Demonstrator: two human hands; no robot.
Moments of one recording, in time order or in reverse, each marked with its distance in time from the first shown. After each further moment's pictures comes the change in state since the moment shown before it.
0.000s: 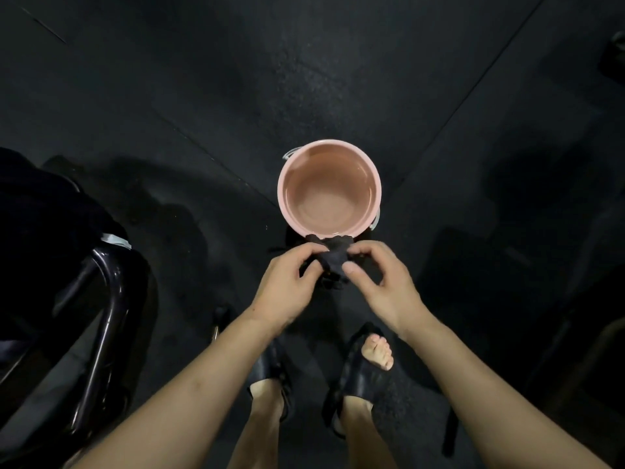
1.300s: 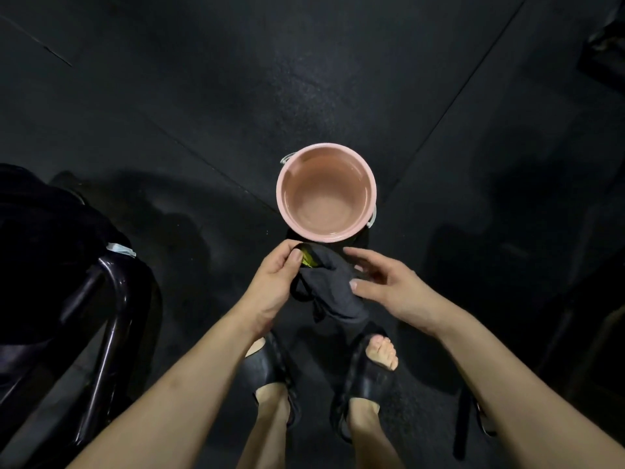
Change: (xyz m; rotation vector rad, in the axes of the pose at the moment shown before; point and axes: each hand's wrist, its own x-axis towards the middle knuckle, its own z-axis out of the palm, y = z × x) left_hand -0.016 -0.010 -0.010 -0.516 -0.086 -0.058; right_hand -0.014 0.001 -0.021 0.191 -0.366 0.224
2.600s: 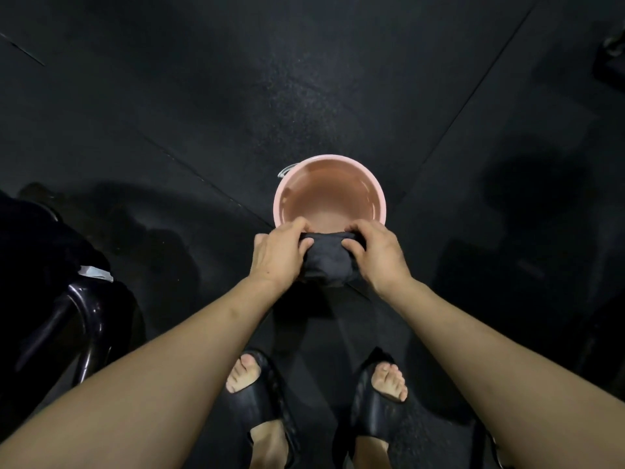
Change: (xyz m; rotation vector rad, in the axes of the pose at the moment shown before) left_hand 0.137 -0.026 -0.027 1.179 0.114 0.121; right_hand 0.147 0.020 -0.009 -0.563 0.498 -0.162
